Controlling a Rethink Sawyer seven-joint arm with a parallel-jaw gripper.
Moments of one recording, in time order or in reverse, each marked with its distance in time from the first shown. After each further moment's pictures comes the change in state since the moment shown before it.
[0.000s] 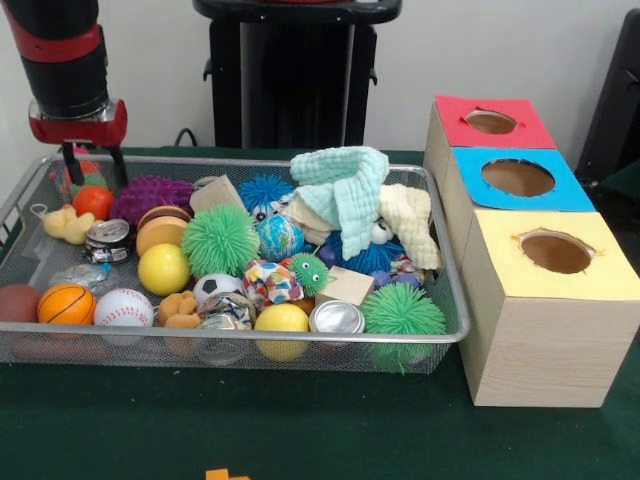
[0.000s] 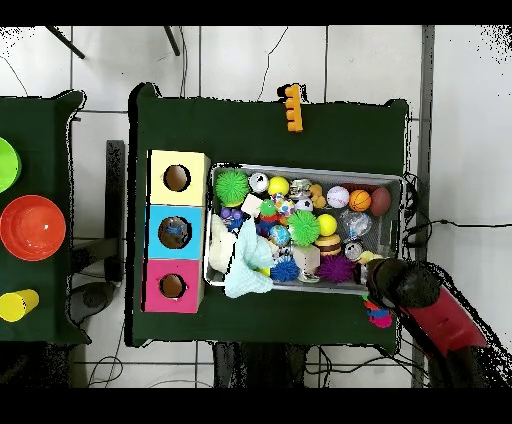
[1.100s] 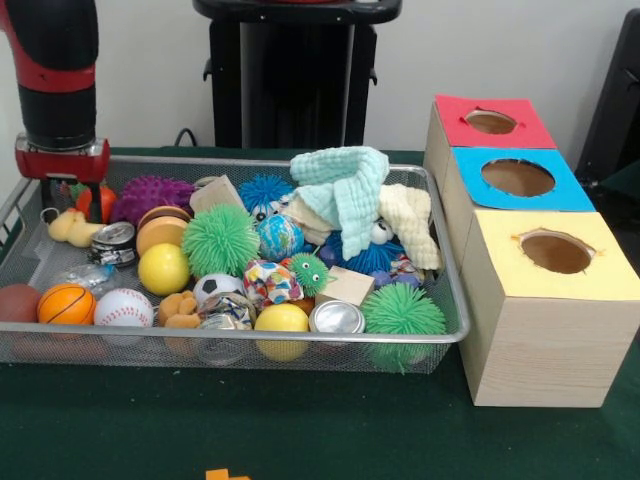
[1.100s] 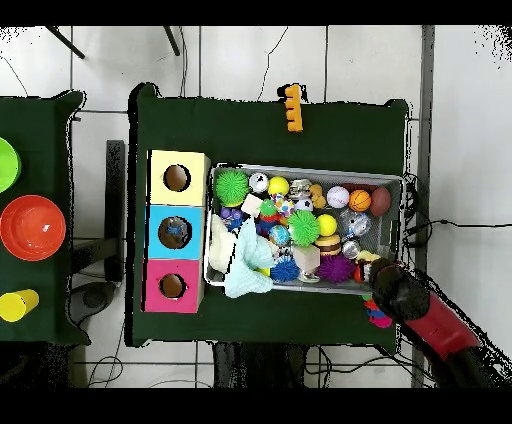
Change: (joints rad) arm -0.146 0.073 0.127 0.005 -0.215 -0.300 0.000
